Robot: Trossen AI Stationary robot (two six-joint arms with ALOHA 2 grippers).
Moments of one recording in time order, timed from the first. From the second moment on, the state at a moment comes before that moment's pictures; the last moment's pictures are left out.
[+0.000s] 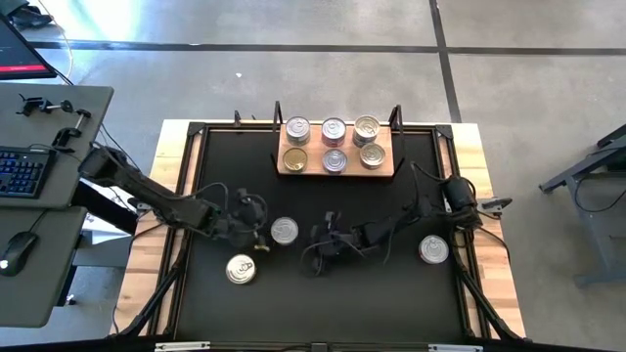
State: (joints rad) left arm -0.40 1.24 0.54 -0.18 -0.69 -0.48; right arm 0.27 2.06 1.07 0.27 0.37 0.36
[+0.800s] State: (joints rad) left arm -0.48 1.64 0.67 0.03 -0.57 0.10; right arm 0.26 2.06 1.07 0.32 0.38 0.30
